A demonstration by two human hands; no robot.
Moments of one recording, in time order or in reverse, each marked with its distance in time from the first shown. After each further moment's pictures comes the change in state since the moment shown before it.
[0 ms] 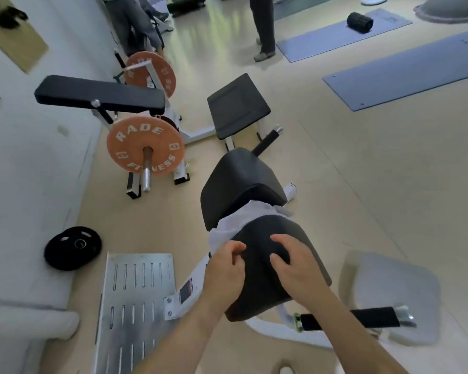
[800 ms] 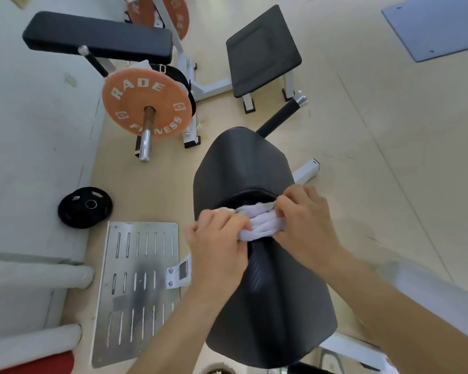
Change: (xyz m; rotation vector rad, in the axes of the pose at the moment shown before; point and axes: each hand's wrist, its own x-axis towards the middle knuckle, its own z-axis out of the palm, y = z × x) left_hand 0.101 0.046 0.035 0.487 0.364 0.311; right_hand 0.178 0.037 -0.034 -0.486 0.199 -0.596
